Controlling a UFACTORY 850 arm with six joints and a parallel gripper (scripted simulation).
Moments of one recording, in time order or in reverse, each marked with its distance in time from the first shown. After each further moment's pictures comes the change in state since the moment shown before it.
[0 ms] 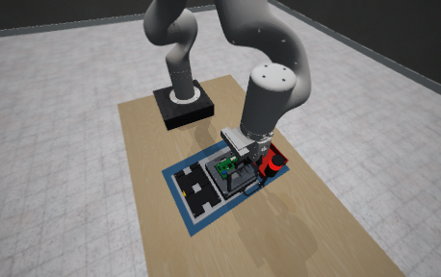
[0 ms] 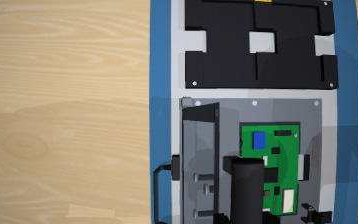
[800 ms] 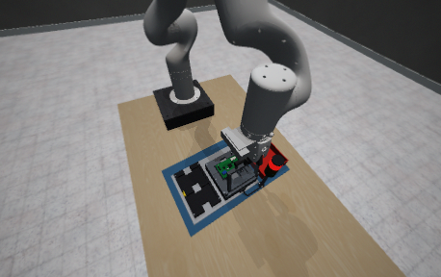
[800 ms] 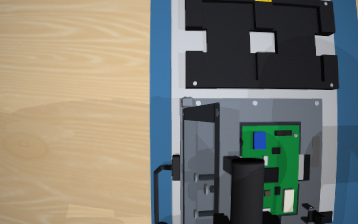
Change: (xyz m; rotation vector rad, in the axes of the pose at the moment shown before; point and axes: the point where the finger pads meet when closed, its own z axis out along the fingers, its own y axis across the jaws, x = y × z) arm 0.000 -0.001 0.000 -0.001 0.000 0.000
